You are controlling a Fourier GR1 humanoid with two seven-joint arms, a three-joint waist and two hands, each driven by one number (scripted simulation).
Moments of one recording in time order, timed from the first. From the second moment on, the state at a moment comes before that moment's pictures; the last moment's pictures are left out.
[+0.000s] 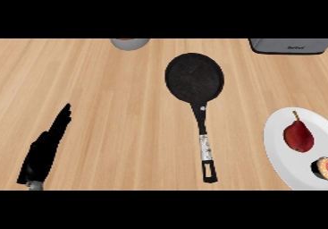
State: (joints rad) left arm 0.05 0.43 -0.21 -1.58 0.04 0.21 0.12; right arm -0.21 -0.79 -0.19 -1.48 -0.05 0.05 1.03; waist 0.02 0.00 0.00
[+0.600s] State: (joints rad) left arm 0.04 0.40 -0.19 -1.58 0.02 0.20 0.13; right arm -0.40 -0.79 -0.04 -1.24 -0.10 0.19 1.08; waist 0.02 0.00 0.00
